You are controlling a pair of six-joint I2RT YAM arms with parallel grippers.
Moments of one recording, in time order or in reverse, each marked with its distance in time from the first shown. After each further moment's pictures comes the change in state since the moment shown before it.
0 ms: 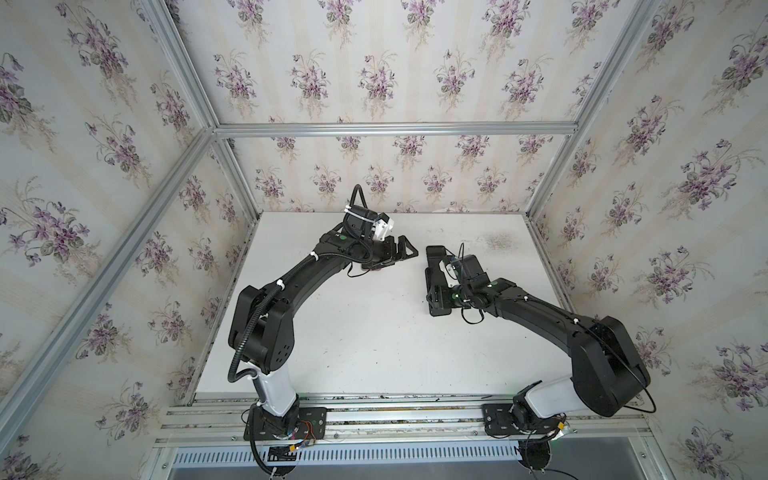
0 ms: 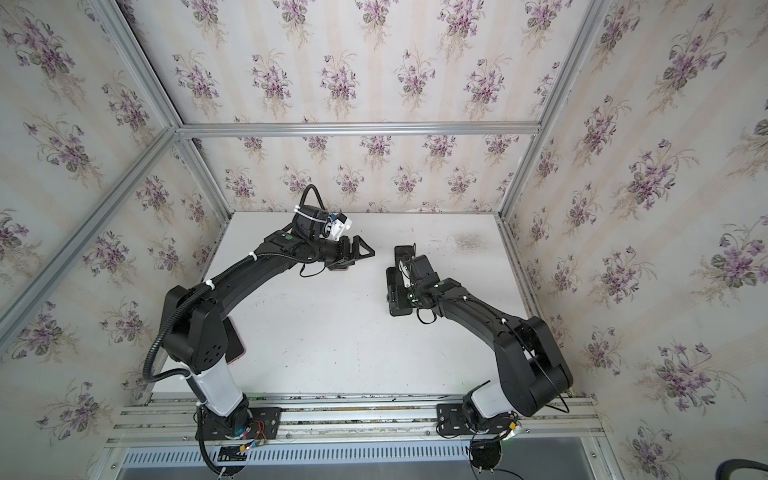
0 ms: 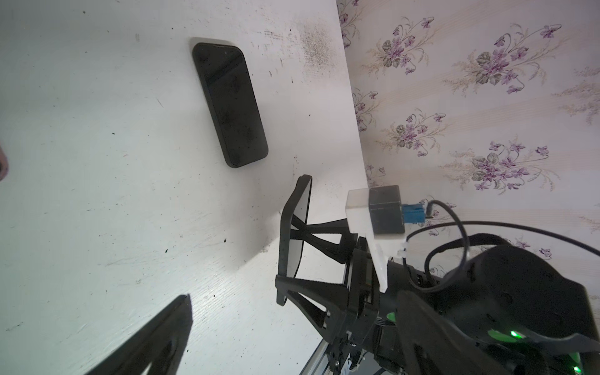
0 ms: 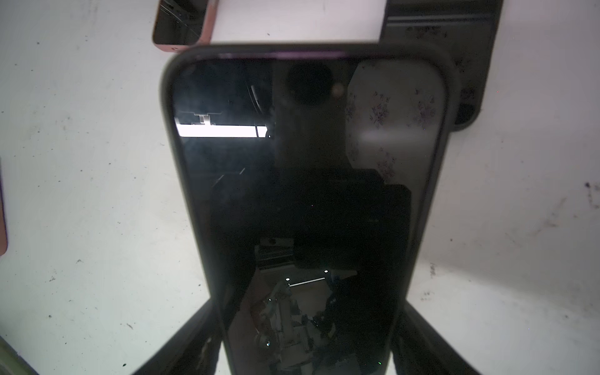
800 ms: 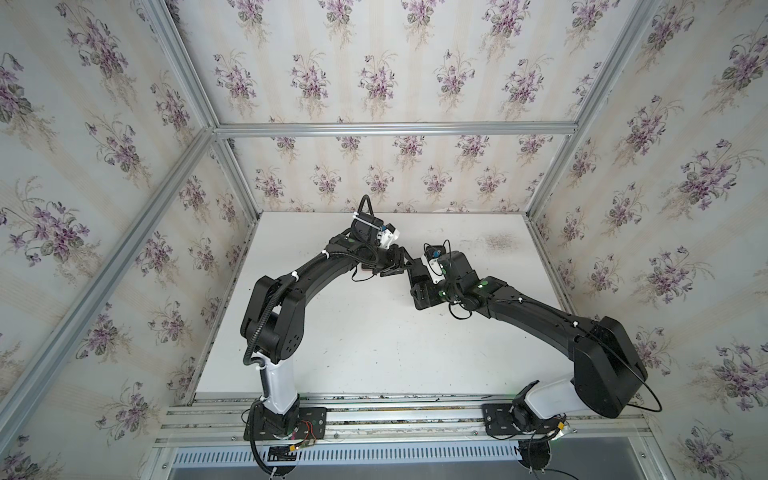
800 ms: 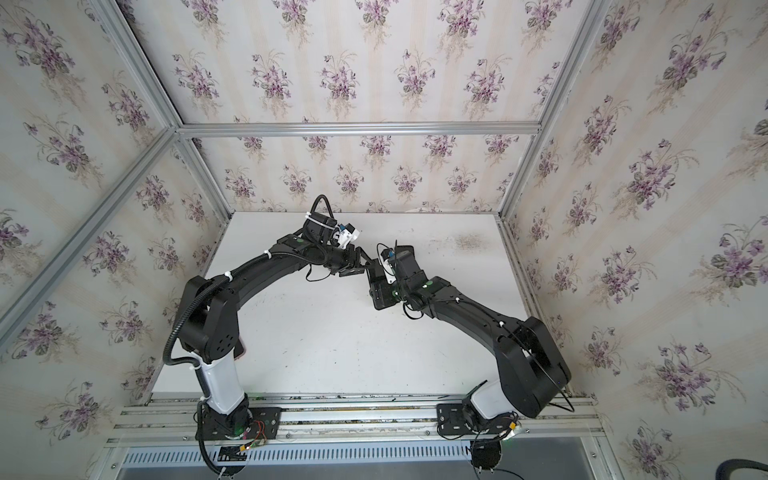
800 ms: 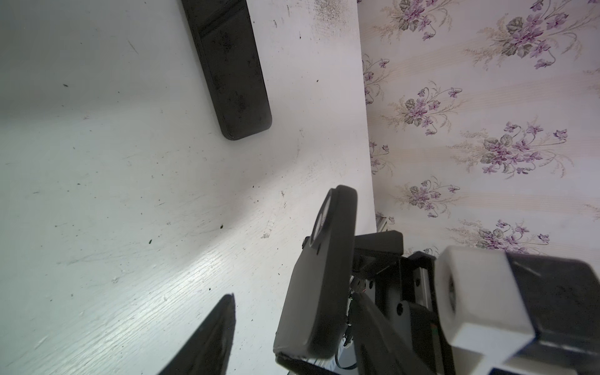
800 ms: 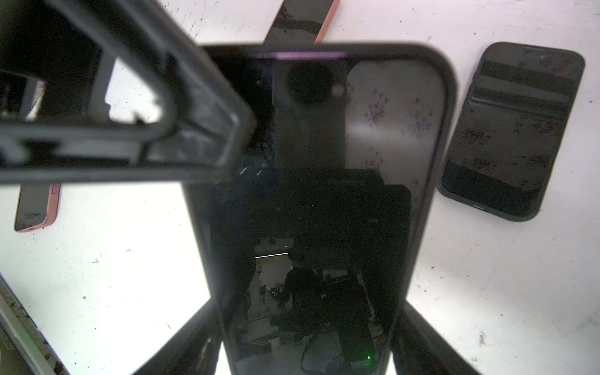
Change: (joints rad) left arm -0.016 0.086 -0.013 0.006 0.076 0.004; right arm 0.107 0.008 0.073 0.051 0.025 -0.063
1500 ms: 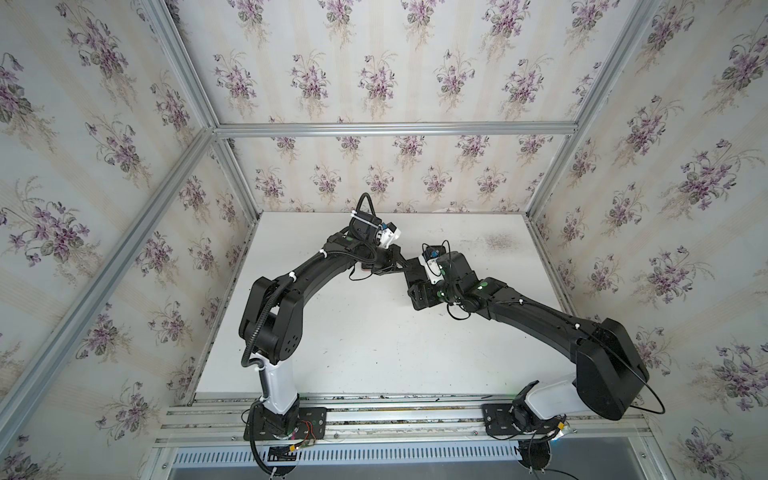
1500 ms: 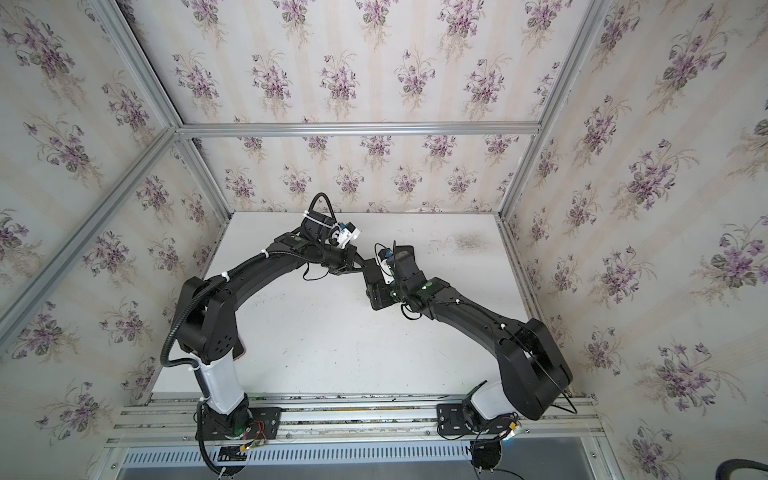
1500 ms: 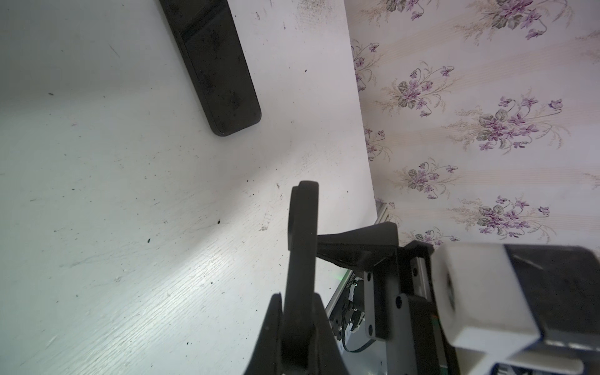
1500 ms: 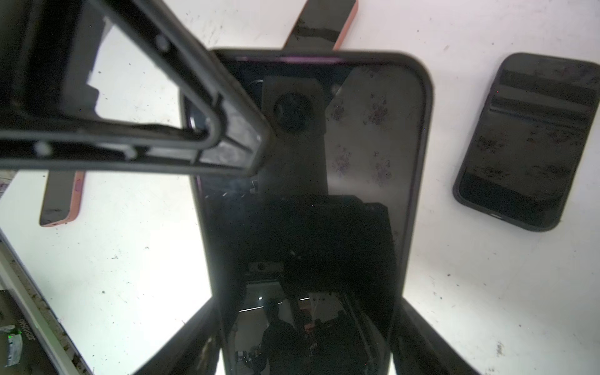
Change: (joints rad) left arm 0.023 -0.029 0.034 -0.057 0.029 0.077; right arm 0.022 -0.024 0.006 0.027 -0.012 0.003
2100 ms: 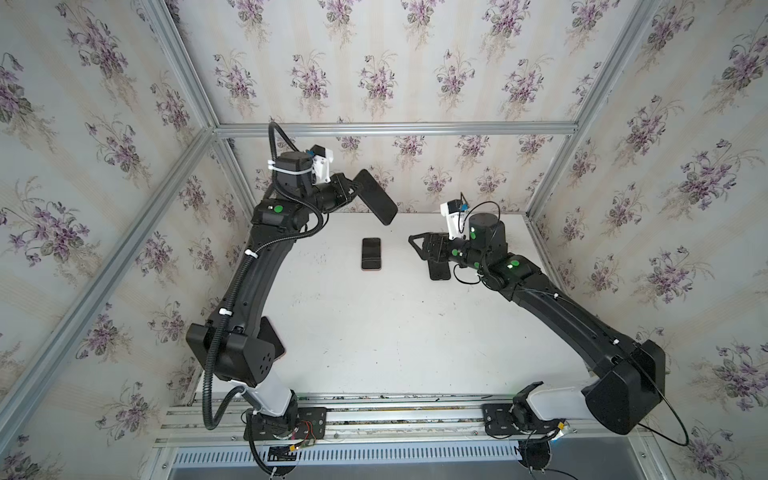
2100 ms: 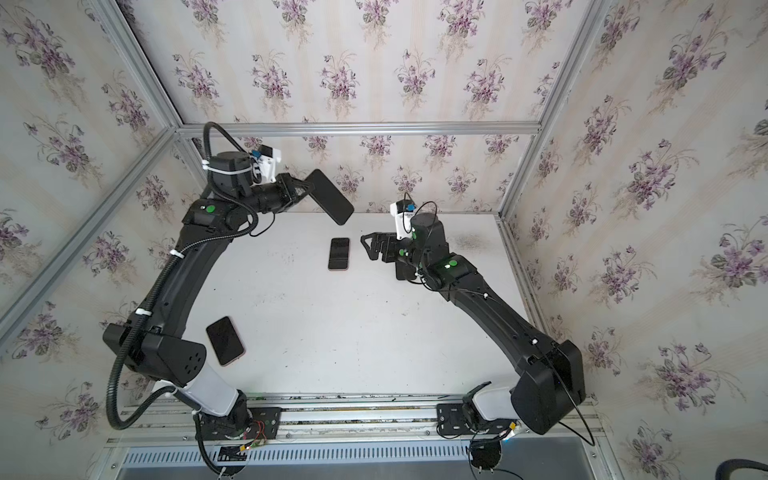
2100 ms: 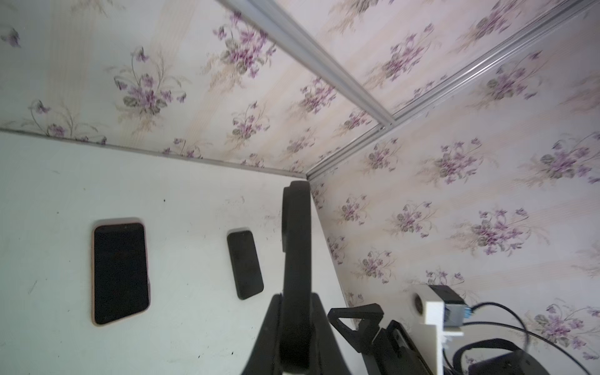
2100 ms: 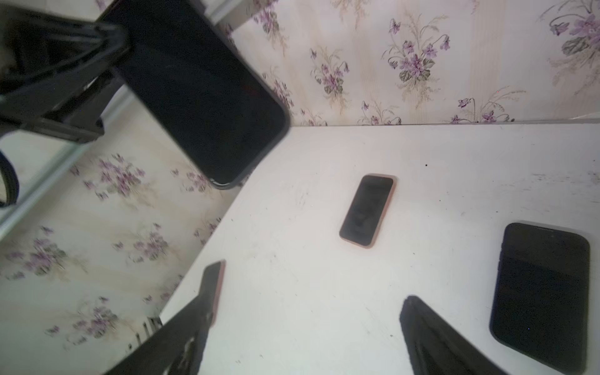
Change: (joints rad) left arm 0.264 -0.213 0.389 -0.020 -0.227 -0.182; right arm -0.148 -0.060 0.260 0.123 -0.227 0.261
